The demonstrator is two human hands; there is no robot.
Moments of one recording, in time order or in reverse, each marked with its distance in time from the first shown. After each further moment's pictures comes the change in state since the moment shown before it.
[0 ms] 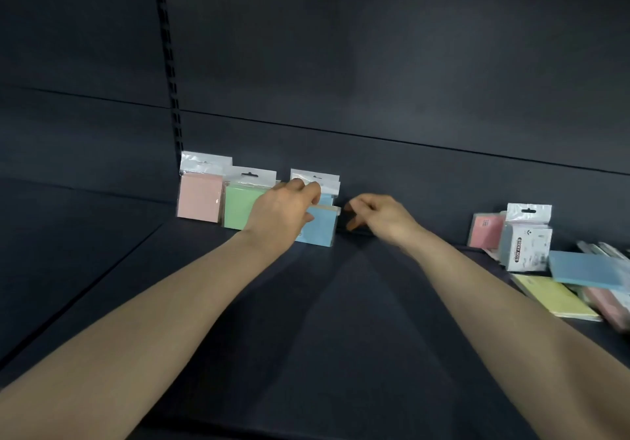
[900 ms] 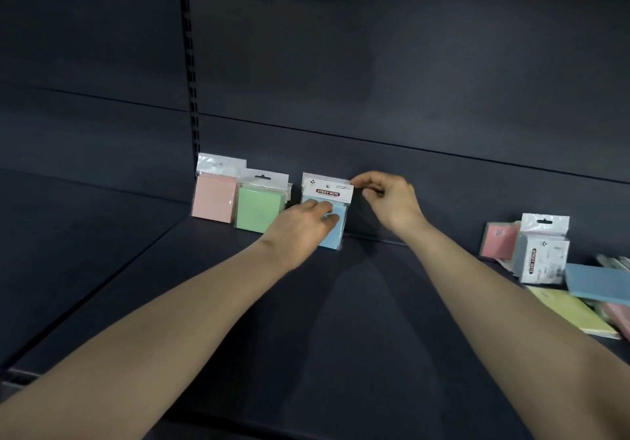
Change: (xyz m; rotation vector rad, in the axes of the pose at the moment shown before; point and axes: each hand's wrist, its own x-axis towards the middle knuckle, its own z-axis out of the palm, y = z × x) left_hand -0.010 0.003 0.015 0.293 -0.131 0.263; right_hand 0.022 -0.014 -0.001 0.070 0.306 -0.254
